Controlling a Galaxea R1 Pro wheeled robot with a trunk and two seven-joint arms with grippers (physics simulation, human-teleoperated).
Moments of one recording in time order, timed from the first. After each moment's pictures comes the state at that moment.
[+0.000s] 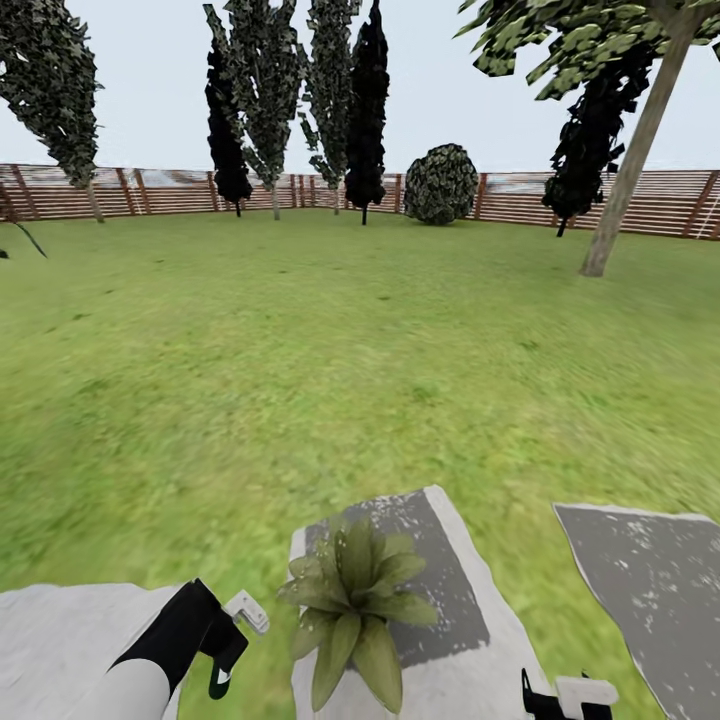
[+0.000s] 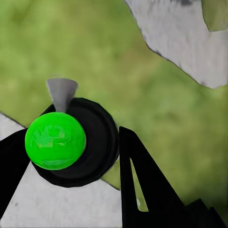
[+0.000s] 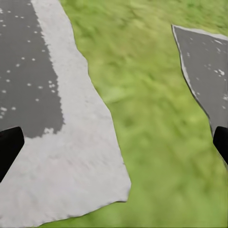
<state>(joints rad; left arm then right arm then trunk) -0.58 -0.02 0.31 -0.54 -1.09 0.49 -0.70 -0.30 -0.05 -0.55 -0.26 0.56 -0.60 -0.14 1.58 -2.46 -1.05</state>
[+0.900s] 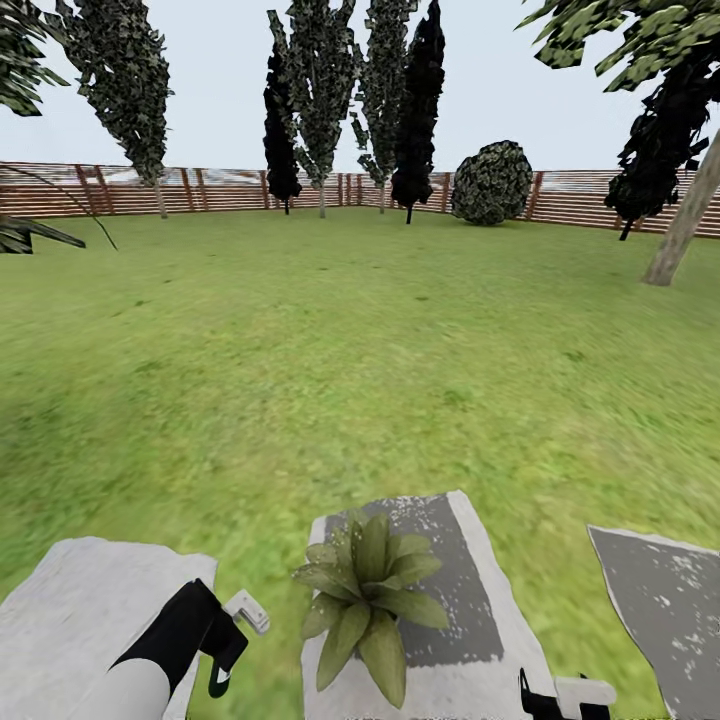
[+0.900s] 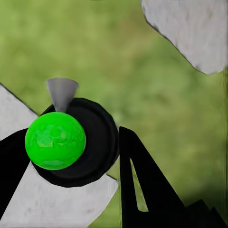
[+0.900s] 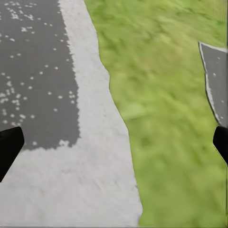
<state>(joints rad) -0.58 -0.03 0.31 -0.54 -1.10 0.49 -0.70 -0.30 -0.04 -0.55 -0.26 0.56 -0.60 -0.14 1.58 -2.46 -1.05</state>
